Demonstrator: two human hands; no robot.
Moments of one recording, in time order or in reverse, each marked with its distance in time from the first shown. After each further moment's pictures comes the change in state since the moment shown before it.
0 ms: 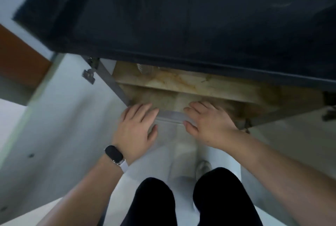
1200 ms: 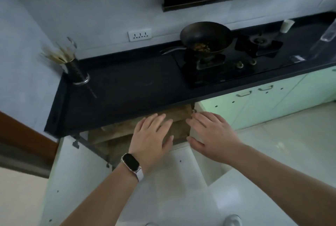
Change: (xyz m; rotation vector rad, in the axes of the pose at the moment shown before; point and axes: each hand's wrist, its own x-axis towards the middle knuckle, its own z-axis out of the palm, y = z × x) left_hand -0.029 0.318 -0.294 0.051 0.057 0.487; right_hand -0.387 -0.015 -0.282 -0.080 0.324 0.406
